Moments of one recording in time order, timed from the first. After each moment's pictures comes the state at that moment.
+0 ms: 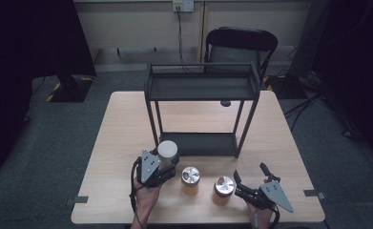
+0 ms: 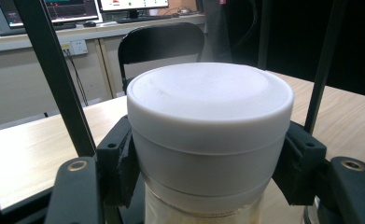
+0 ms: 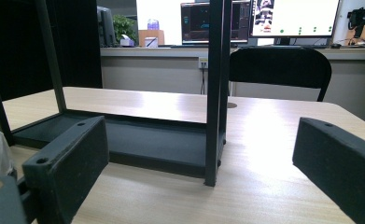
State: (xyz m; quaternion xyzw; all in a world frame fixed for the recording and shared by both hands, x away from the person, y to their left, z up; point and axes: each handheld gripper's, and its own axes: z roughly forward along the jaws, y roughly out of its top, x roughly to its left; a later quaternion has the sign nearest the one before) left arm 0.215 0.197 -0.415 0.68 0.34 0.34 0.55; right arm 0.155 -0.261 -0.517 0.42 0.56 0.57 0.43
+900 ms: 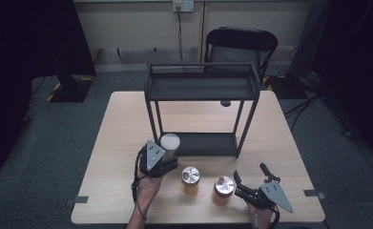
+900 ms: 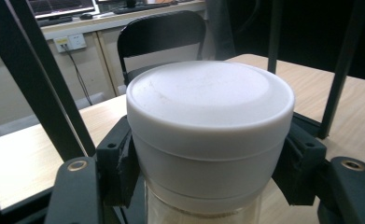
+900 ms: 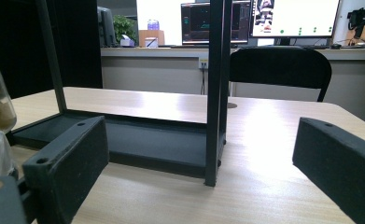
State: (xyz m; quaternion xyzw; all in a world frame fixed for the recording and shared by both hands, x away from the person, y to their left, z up) left arm 0.241 0.189 -0.400 0.70 0.34 0.34 0.53; right arm 0.155 -0.261 -0.517 0.42 0.56 0.57 0.43
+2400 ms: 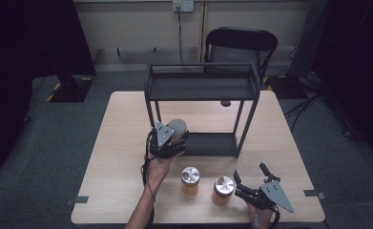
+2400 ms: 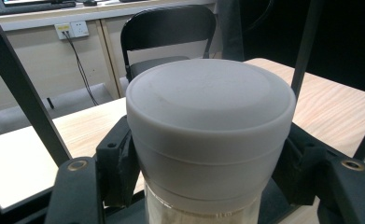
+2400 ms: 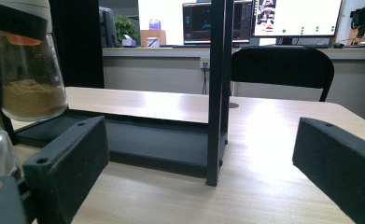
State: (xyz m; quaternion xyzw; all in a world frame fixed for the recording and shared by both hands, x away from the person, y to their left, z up) left arm 0.289 0.159 -0.382 0.70 0.38 0.33 0.52; right arm 0.155 -0.262 -0.517 0.42 0.56 0.57 0.43
